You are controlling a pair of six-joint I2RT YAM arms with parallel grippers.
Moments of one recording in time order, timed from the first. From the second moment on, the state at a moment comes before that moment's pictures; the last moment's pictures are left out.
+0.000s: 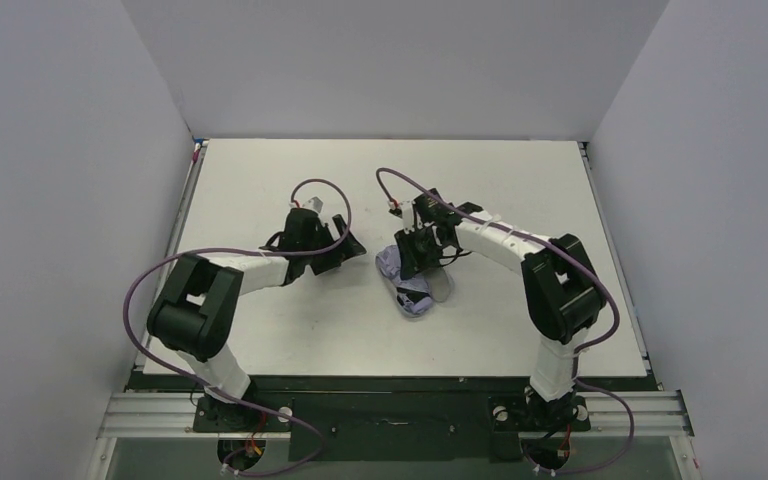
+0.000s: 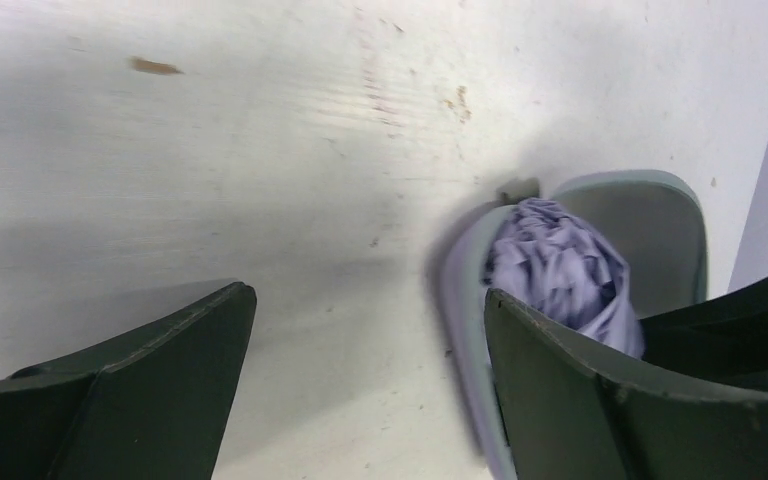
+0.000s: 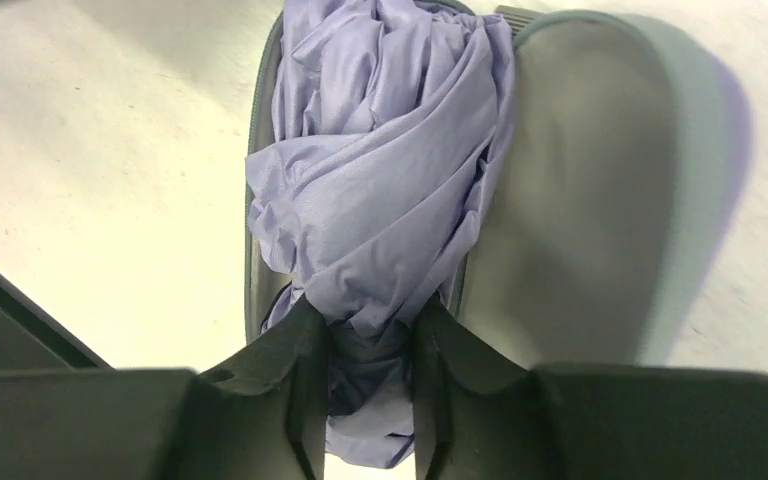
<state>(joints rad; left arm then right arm) -0.41 1.71 0.81 0.20 0.20 -0.81 0.59 1.87 1.31 -0.59 -0.32 0.07</state>
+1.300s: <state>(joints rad) -0.25 1.47 1.02 -0.21 0.25 -0.22 -0.16 1.89 1.69 -1.08 -0.31 -0.50</state>
